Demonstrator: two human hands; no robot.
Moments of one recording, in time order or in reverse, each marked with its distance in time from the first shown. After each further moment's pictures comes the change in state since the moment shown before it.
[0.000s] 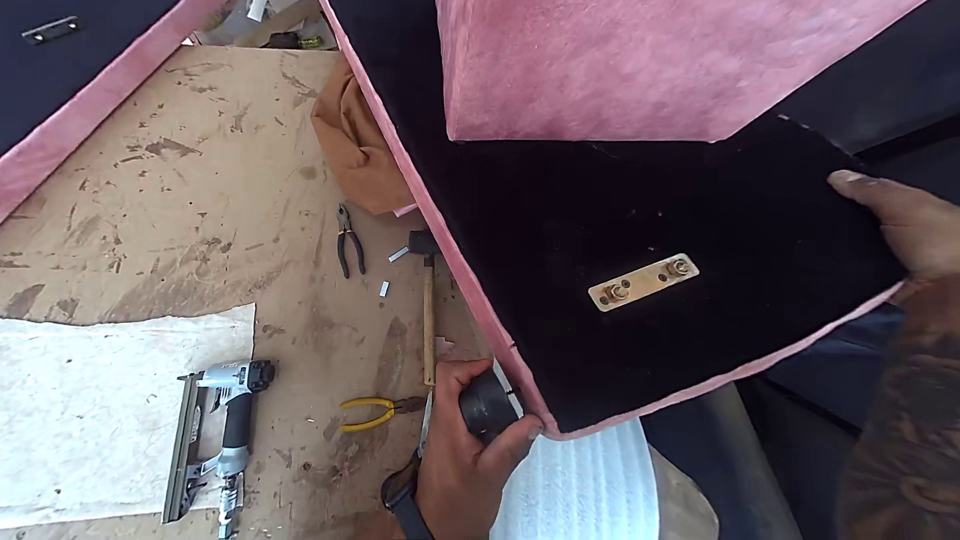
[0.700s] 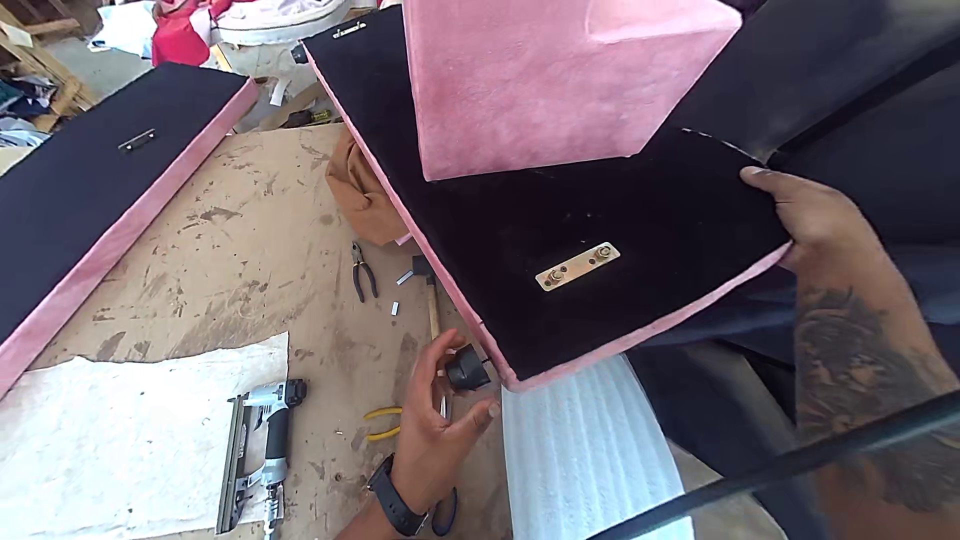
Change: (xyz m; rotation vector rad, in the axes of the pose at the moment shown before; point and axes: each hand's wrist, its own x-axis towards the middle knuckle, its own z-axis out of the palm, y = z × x) left_hand -0.008 0.014 -0.031 0.057 -0.132 0.024; right_hand -0.013 0.018 -0.003 0.297 0.075 -0.009
